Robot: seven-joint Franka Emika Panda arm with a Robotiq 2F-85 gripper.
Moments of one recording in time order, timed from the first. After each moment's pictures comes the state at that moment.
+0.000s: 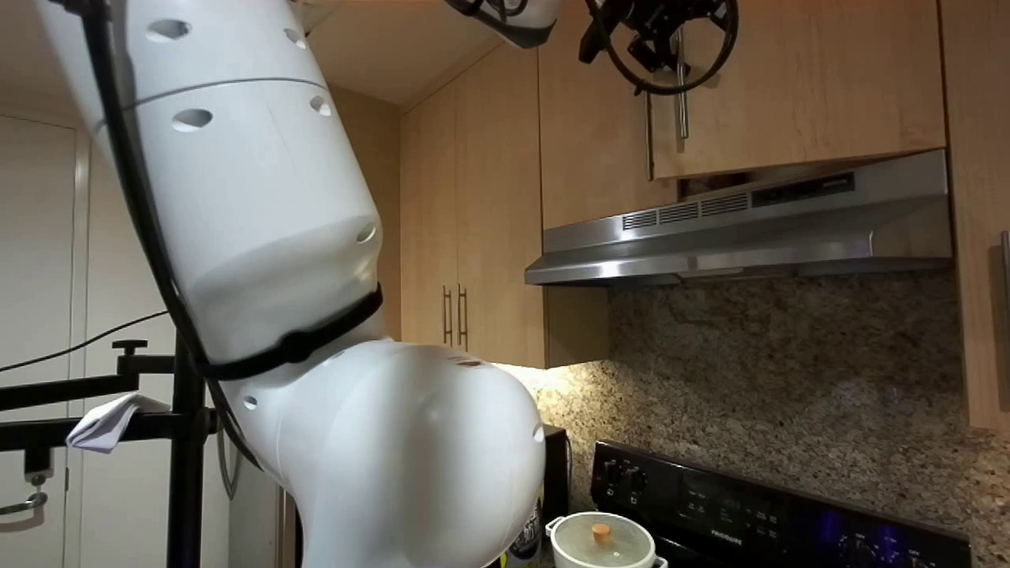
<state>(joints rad) 0.16 -0.44 0.09 -1.62 -0.60 2.02 0.57</state>
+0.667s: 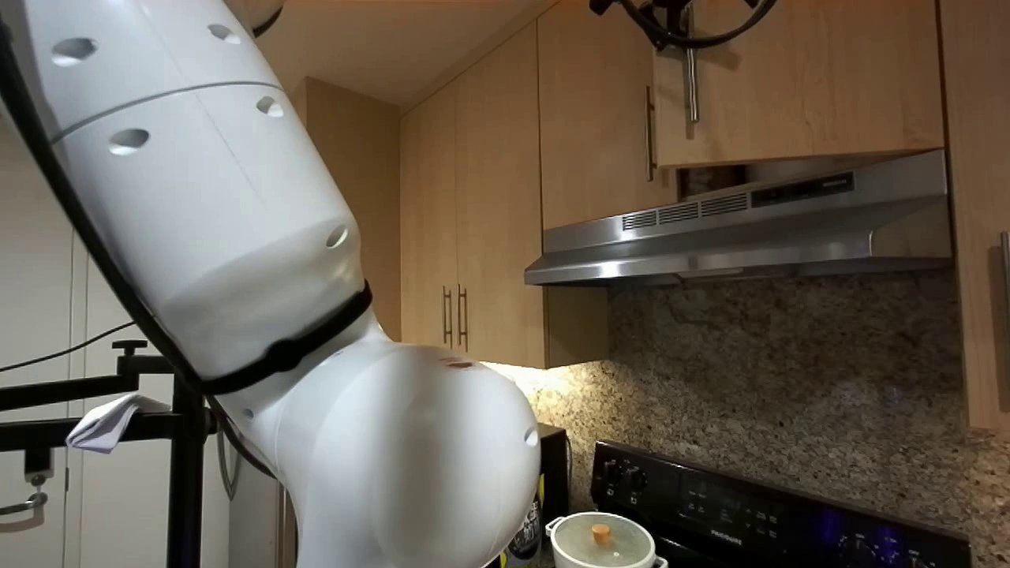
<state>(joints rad) 0.10 -0.55 0.00 -1.68 -0.32 2.04 0.18</state>
